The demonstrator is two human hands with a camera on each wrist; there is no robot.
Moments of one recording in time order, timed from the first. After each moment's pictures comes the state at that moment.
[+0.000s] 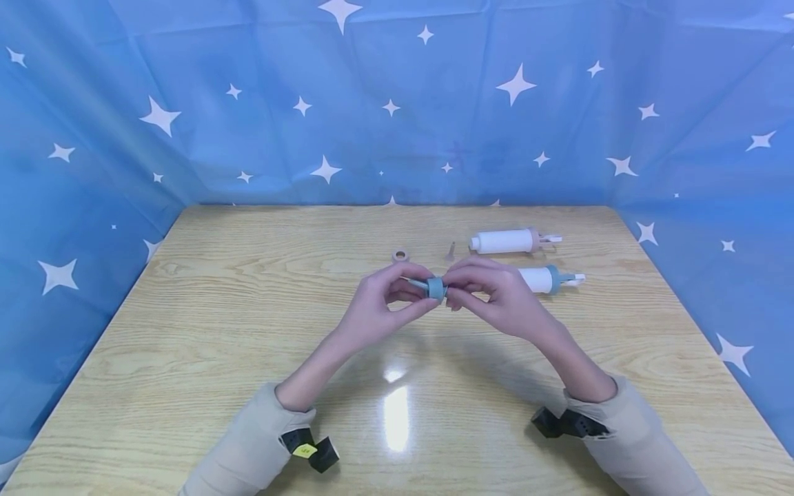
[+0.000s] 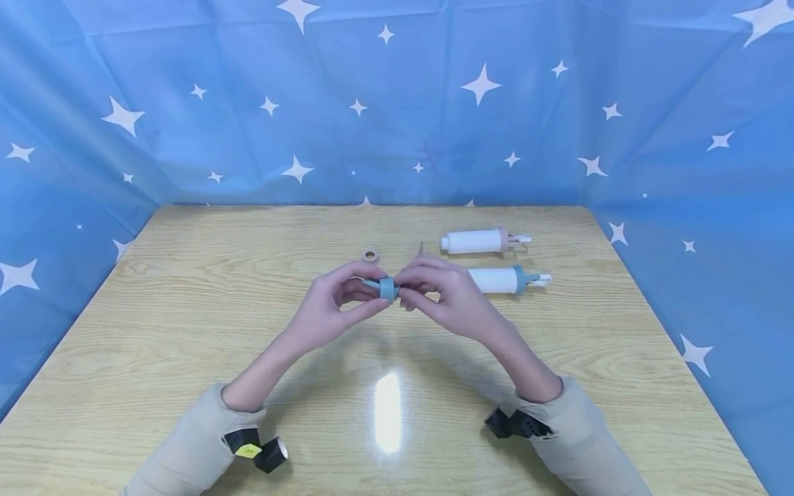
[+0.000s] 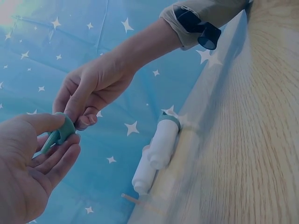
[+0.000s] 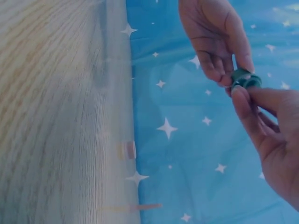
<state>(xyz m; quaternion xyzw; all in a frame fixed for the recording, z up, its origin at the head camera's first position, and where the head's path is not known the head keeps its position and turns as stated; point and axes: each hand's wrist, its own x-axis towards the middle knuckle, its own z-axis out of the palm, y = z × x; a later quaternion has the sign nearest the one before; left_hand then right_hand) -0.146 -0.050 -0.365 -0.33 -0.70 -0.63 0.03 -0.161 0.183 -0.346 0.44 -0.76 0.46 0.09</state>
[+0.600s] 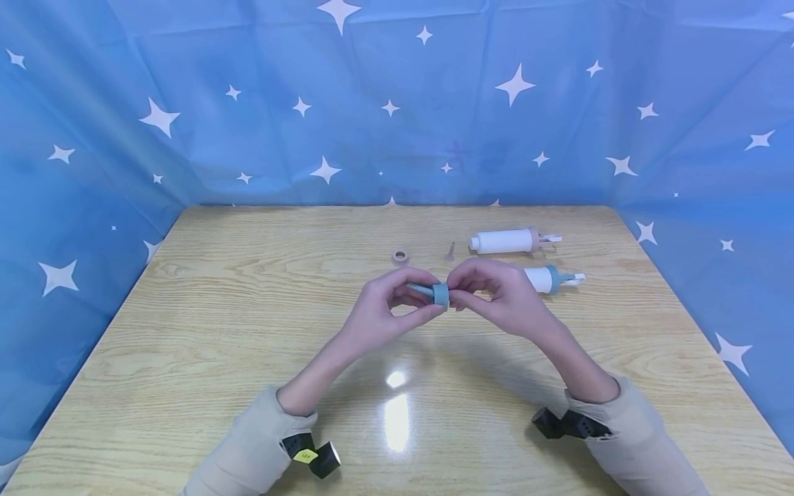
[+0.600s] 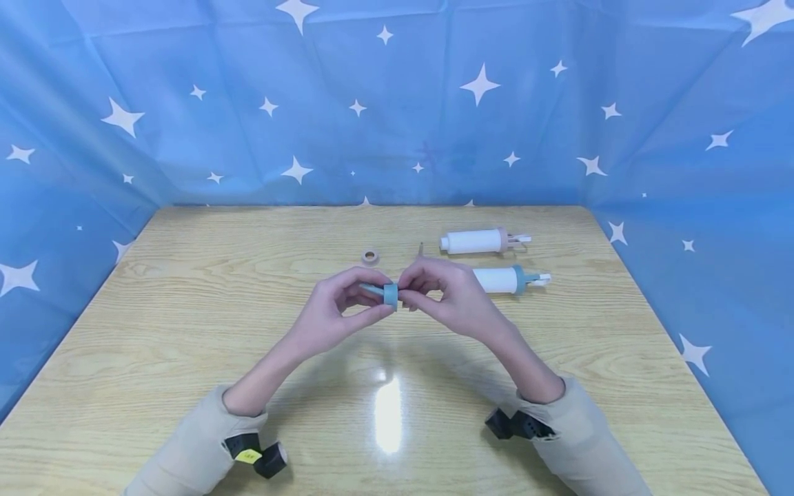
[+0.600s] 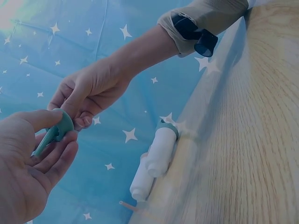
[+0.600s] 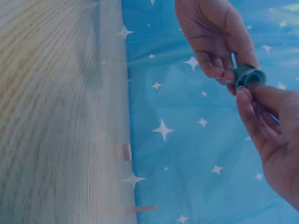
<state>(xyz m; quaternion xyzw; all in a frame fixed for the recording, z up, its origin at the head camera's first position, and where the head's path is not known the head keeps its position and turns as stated) -0.140 -0.046 -0.363 -0.34 -0.69 -0.64 0.03 -0.157 0.186 -0.341 0.42 -0.75 0.50 0.07</state>
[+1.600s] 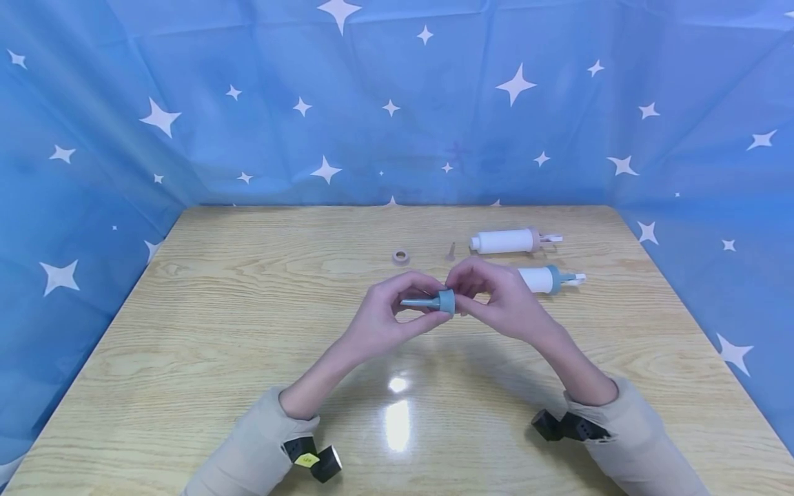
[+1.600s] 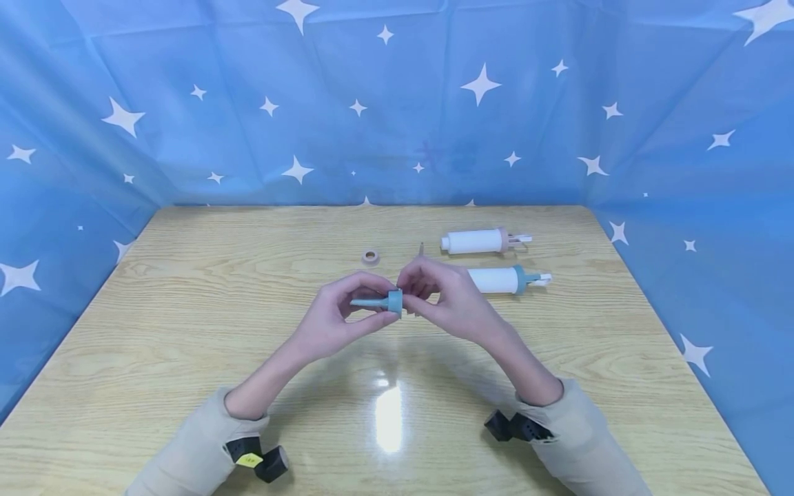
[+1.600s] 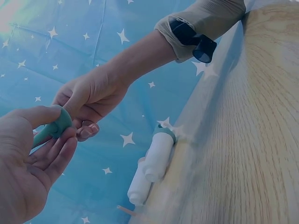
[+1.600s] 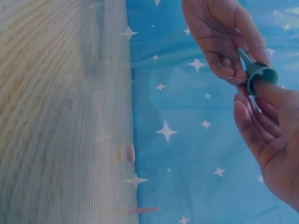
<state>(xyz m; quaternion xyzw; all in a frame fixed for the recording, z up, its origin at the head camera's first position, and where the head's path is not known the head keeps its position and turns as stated) -0.134 -0.041 -0.362 -0.35 -0.68 -0.65 0.02 -0.156 0.183 -0.344 0.40 -0.79 0.46 0.08</state>
